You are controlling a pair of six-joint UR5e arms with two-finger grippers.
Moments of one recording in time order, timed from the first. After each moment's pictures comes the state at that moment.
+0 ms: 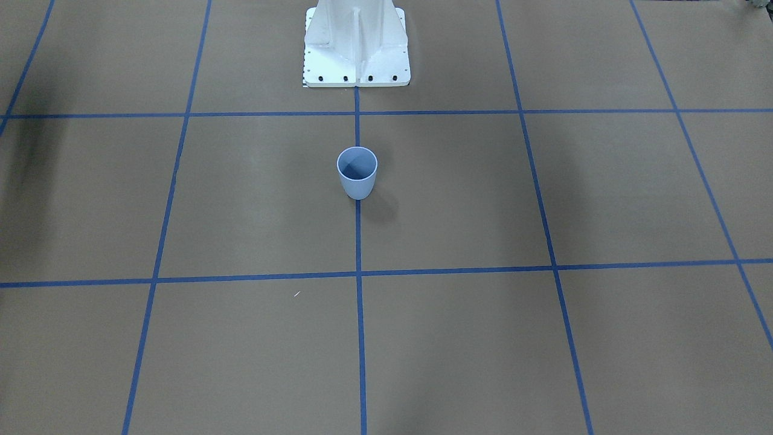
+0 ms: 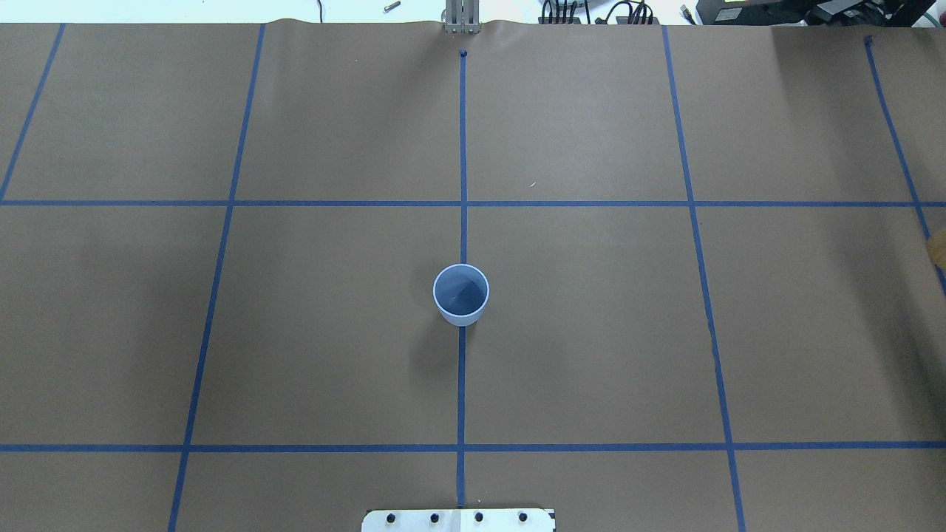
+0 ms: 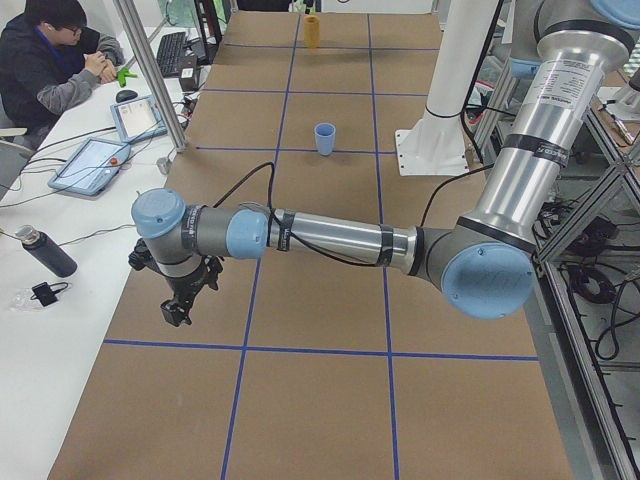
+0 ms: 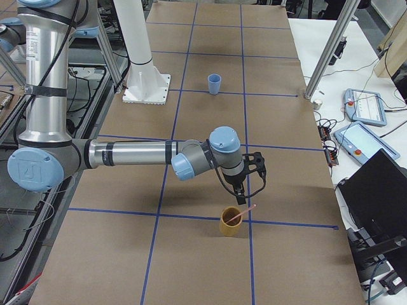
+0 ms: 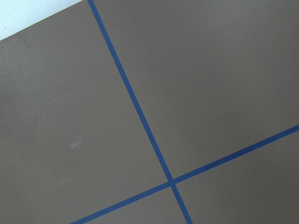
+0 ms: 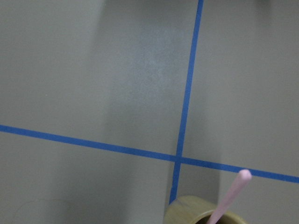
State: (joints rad) left arm -1.60 -1.93 -1.35 -1.50 -2.33 0.40; right arm 1.46 -1.65 1.65 -1.10 2.21 0.22
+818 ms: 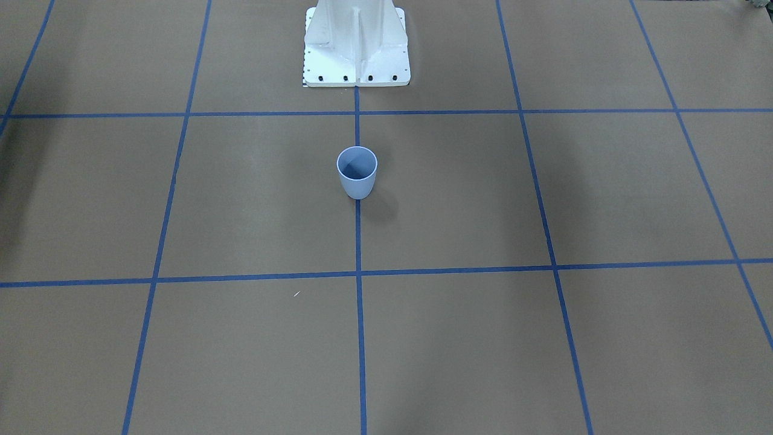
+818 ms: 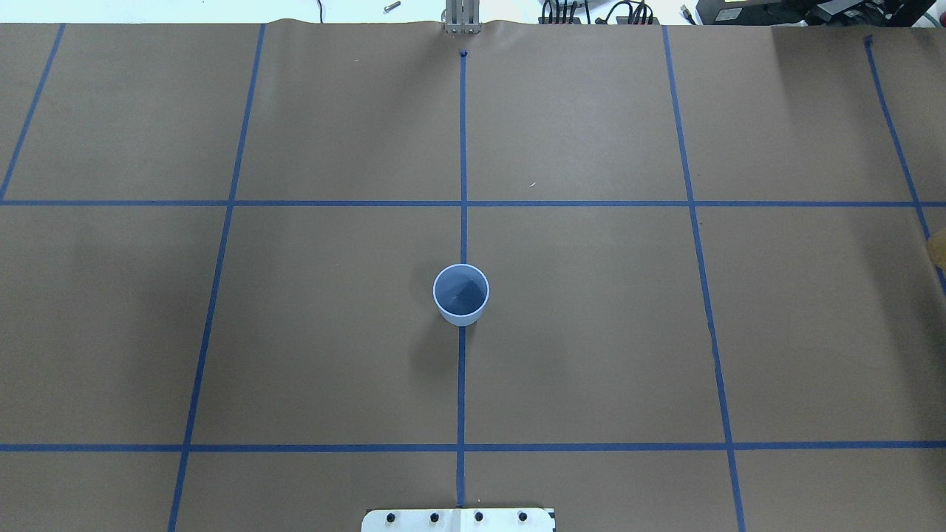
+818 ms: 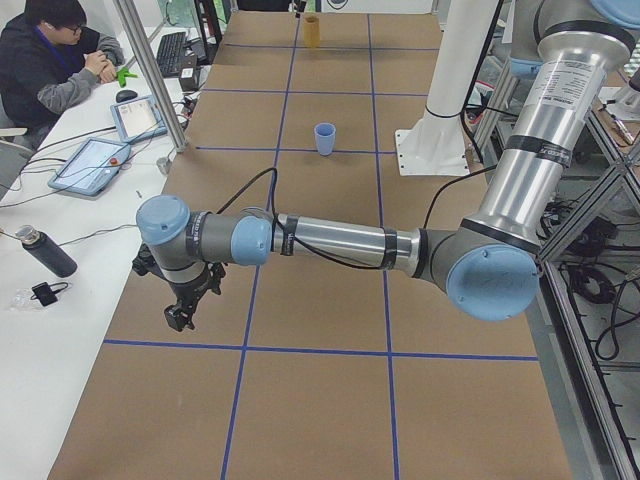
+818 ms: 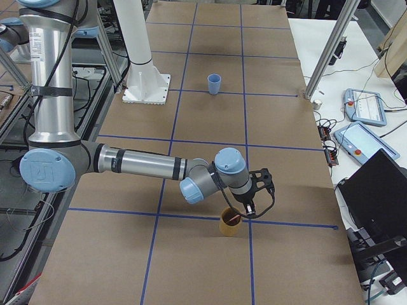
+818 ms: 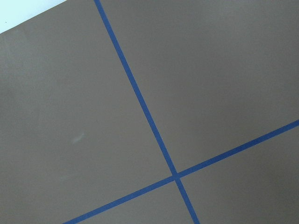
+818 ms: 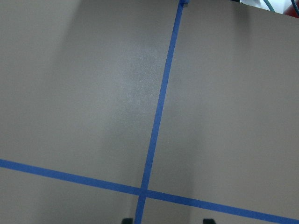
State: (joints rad) left arm -1.60 -1.91 -1.35 -1.52 -2.33 0.40; right arm 1.46 -1.60 1.47 -0.90 2.17 0.23
